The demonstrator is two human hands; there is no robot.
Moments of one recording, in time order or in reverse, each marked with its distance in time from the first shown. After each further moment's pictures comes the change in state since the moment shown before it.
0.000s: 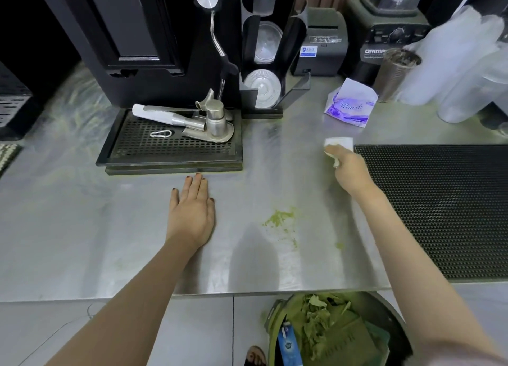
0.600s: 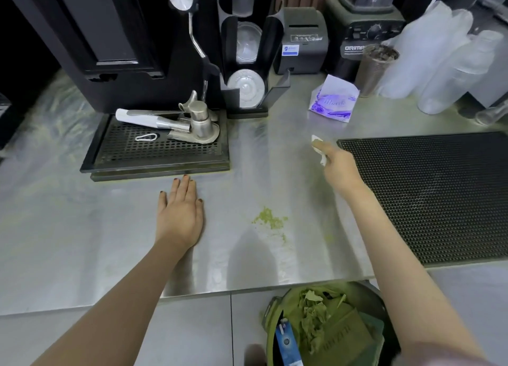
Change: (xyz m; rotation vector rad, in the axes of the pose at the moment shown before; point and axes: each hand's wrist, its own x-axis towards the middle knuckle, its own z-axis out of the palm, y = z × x) left_hand 0.000 0.001 -0.001 0.008 -0.003 0.011; right_hand -0.015 -0.003 -0.002 0.033 0.042 -0.029
